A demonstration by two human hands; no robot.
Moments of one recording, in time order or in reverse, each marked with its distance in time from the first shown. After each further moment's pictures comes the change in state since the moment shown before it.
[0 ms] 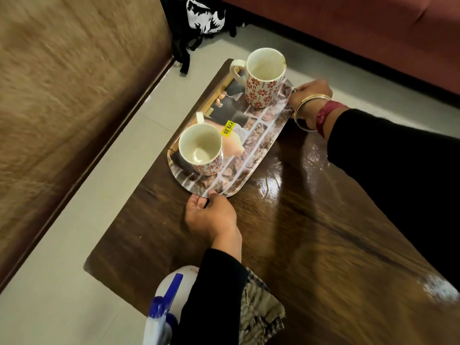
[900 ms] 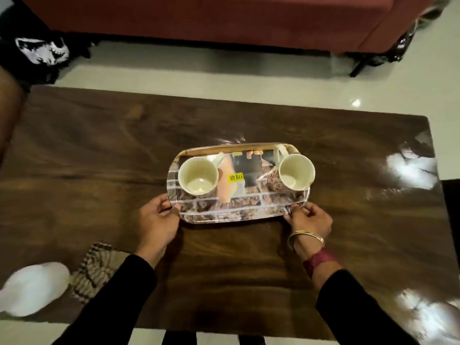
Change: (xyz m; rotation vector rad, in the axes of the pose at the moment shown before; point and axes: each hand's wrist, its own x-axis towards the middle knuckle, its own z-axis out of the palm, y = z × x) left_hand -0.215 -0.136 -0.057 0.802 -0.805 0.451; right_hand -0.264 0.430 -0.304 0.687 0.588 0.641
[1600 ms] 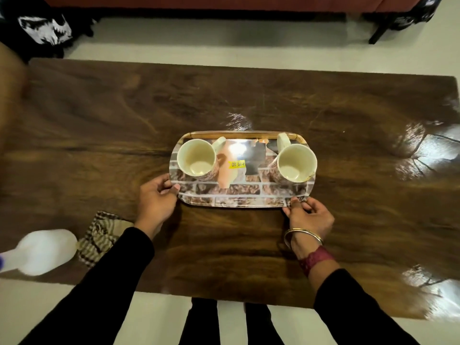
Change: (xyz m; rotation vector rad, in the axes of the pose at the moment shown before) left_hand 0.012 -0.047 0.003 0.097 -0.047 0.014; right_hand -0.019 0.050 -0.028 0.142 0.036 0.098
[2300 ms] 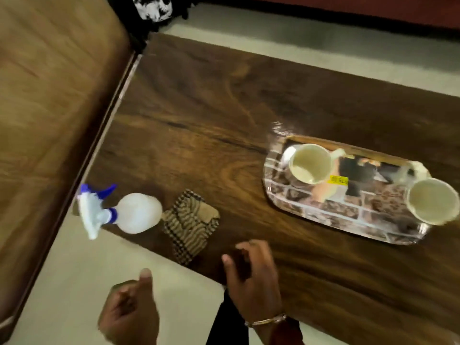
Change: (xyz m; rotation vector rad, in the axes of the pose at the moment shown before) left_hand -0.159 -0.116 -0.177 0.057 0.821 0.210; right_hand -0.229 0.110 0.031 -0.601 -0.844 -0.917
